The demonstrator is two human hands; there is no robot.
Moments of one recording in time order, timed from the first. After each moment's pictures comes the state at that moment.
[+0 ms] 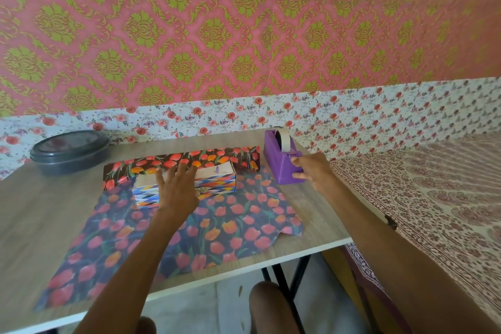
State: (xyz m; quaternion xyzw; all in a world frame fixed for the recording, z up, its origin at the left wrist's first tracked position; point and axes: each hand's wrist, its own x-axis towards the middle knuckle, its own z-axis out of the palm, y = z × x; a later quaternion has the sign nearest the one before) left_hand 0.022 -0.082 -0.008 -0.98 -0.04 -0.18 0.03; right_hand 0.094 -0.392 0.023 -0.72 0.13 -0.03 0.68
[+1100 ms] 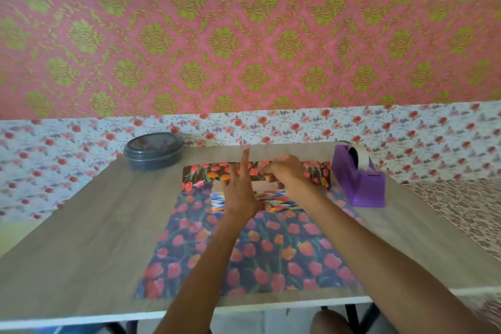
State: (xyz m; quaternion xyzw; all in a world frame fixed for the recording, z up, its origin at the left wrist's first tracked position) left_hand 0.015 -0.059 0.009 -0.94 -0.08 -0.21 -0.27; right_hand 0.074 -0.166 0.055 -0.78 -0.03 0.03 0.63
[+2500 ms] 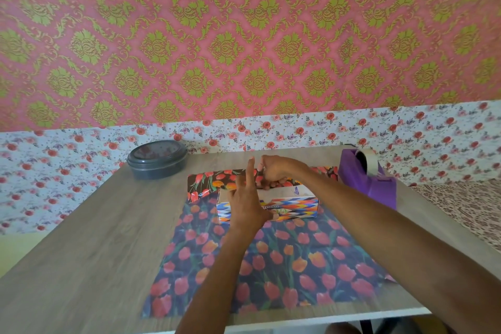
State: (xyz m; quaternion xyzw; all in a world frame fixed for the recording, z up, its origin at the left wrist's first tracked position) left_hand 0.017 -0.055 0.004 -0.94 -0.07 -0.20 -0.28; right_hand 0.125 -0.130 0.078 -0.95 -0.22 0.16 0.15
